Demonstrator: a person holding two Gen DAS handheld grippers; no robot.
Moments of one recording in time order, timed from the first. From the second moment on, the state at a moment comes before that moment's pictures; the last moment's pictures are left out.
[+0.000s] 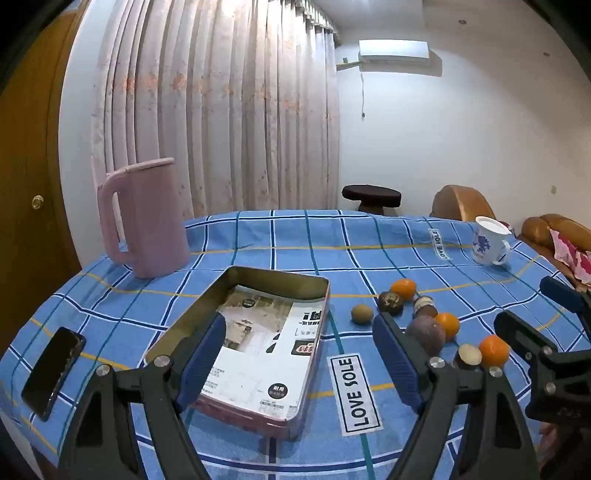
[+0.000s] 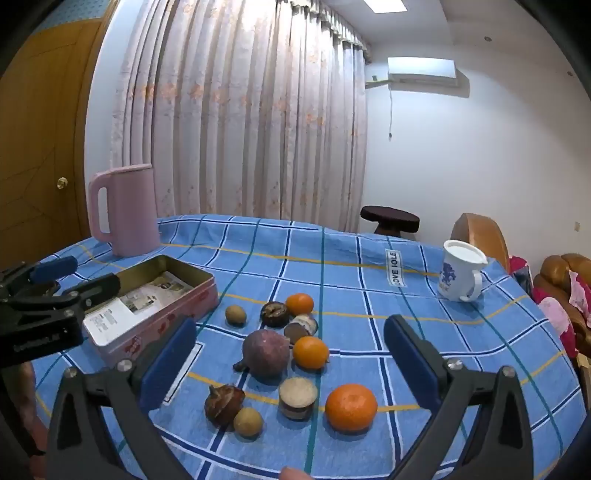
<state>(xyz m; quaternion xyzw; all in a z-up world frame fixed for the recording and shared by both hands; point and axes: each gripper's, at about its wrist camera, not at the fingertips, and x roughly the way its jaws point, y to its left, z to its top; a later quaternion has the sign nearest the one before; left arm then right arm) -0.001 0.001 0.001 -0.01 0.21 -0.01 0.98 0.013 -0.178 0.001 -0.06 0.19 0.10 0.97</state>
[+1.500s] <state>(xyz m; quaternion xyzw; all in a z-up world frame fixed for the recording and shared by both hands) 0.002 0.002 -0.009 -0.02 0.23 -0.01 0.97 -0.002 -0.174 0.000 -0.04 0.19 0.12 0.97</state>
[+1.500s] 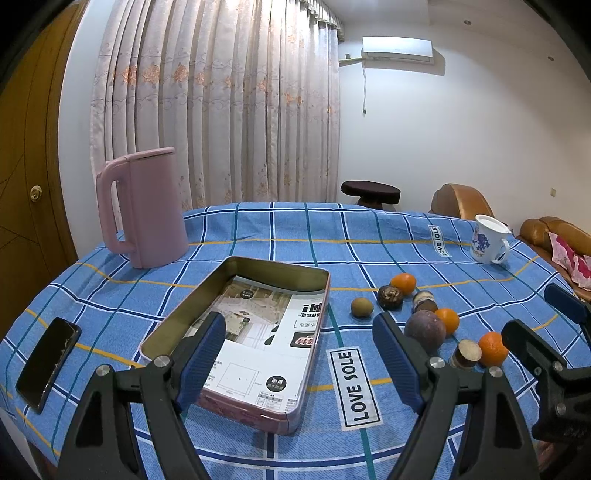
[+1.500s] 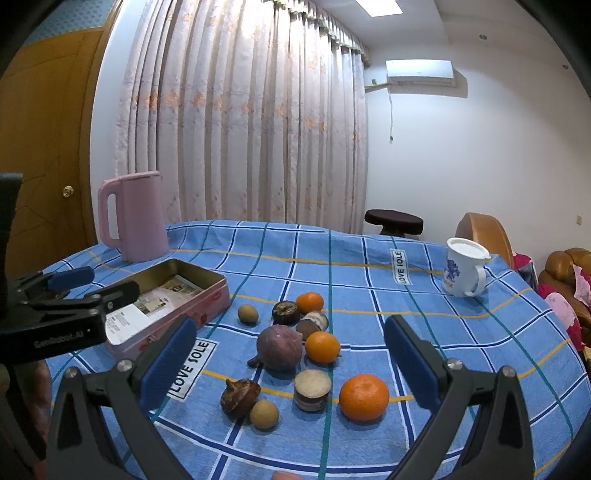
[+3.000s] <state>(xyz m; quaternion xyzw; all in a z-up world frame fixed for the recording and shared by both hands) 0.011 -0.053 -0.043 0.00 0.28 -0.11 0.95 -0.005 -0.225 -0.052 -0.02 0.25 0.06 0.97</state>
